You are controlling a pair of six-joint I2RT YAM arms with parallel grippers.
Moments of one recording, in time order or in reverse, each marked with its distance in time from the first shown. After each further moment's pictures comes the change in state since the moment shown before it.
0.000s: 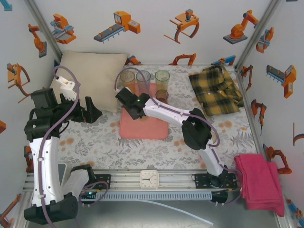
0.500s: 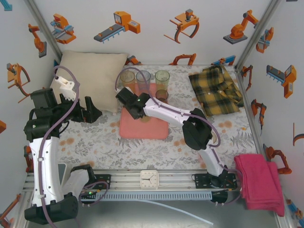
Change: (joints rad) left arm 0.006 0.000 0.000 0.000 0.011 -0.006; right arm 0.000 -0.009 0.000 -0.027 0.035 -0.001
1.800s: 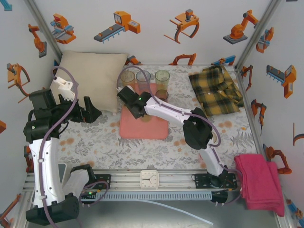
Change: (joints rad) left arm 0.016 -0.011 -0.002 0.004 0.013 -0.010; right arm -0.016 -0.001 0.000 0.000 0.006 0.000
